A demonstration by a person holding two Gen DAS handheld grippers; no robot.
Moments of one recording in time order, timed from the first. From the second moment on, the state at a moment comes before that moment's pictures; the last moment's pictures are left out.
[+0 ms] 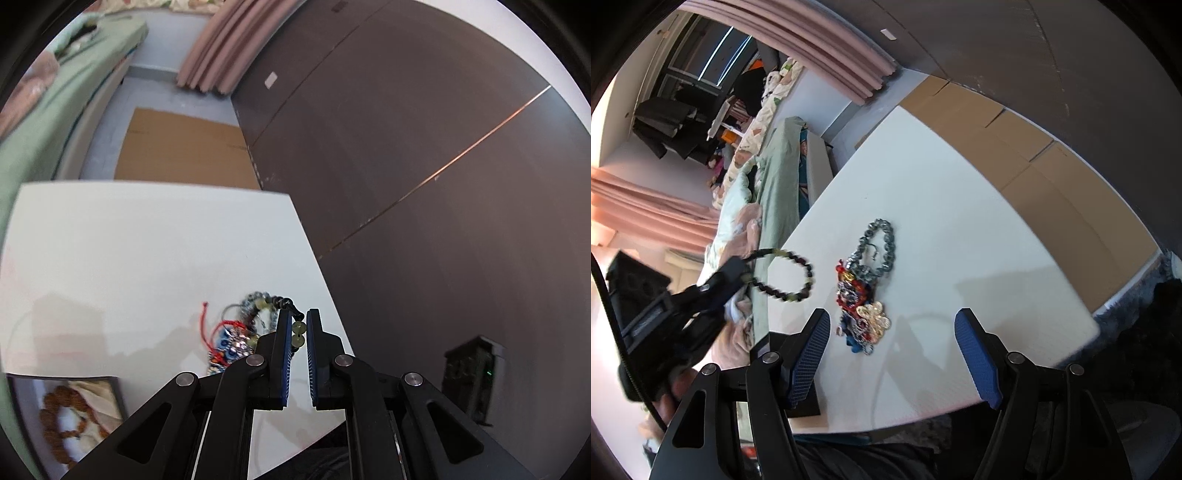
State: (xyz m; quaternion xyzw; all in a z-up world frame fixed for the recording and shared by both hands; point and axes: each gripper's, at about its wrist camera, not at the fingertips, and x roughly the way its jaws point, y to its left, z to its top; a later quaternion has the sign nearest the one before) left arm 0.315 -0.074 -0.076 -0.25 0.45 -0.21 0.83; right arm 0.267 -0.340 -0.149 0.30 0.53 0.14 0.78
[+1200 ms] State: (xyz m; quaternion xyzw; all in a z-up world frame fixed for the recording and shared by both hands) left arm 0.243 0.041 -0.067 -0.30 0.41 -0.16 0.85; right arm 0.308 -0.266 -0.154 0.26 0.56 0.21 0.76
